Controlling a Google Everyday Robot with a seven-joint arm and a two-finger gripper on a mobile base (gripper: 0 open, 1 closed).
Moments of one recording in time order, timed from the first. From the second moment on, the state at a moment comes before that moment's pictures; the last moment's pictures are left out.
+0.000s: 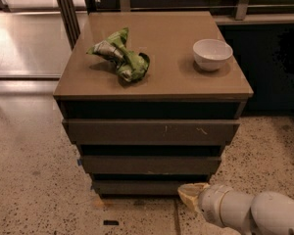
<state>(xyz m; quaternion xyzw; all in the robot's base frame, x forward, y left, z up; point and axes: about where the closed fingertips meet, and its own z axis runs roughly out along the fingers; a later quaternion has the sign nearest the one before) 0.395 -0.115 0.614 -0.29 0.86 0.20 0.38</state>
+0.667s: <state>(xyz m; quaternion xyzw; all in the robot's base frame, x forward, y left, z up) 0.382 -0.114 0.539 -0.26 0.86 0.21 0.39</state>
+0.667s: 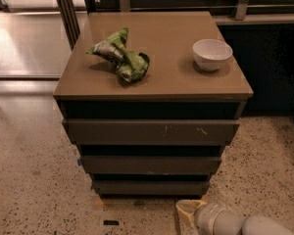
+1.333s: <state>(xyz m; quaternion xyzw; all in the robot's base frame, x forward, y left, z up) 0.383 -0.112 0.496 -0.28 0.85 0.24 0.38</state>
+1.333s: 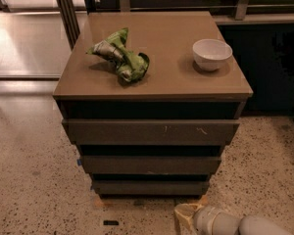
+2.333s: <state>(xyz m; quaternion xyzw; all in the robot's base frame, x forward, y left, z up) 0.412 -0.138 0.427 -0.27 0.83 0.28 0.39</state>
